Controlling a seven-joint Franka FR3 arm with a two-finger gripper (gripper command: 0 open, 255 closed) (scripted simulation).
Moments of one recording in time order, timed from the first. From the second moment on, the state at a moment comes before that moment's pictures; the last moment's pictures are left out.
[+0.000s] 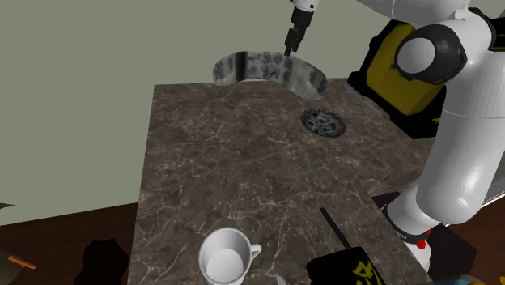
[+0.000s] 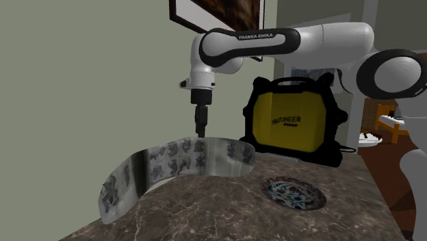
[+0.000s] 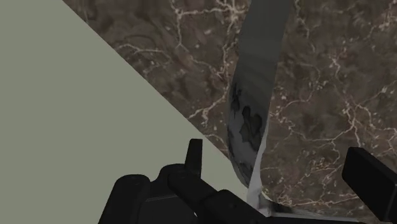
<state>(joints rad) 0.00 0.43 -0.22 -1.17 0.19 1.61 -0.59</state>
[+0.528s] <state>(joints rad) 0.01 0.43 -0.22 -1.26 0.19 1.70 -0.61</state>
